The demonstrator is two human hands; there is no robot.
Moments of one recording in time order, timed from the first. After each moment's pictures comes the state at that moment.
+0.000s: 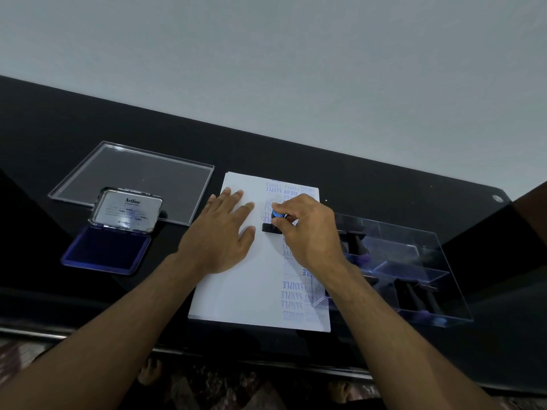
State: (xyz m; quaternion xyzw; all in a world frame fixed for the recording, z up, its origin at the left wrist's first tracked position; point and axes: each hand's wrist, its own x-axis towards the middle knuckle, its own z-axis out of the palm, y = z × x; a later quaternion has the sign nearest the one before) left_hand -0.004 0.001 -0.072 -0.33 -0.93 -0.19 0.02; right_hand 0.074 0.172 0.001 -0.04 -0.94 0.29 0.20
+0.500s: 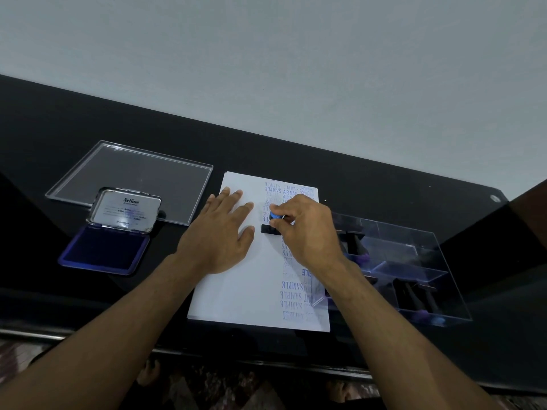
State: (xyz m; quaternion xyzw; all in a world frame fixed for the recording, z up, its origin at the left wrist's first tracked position) left_hand -0.006 0.001 -0.074 -0.33 -0.92 -0.19 0.03; right_hand 0.071 0.172 0.004 -0.04 -0.95 0.25 0.17
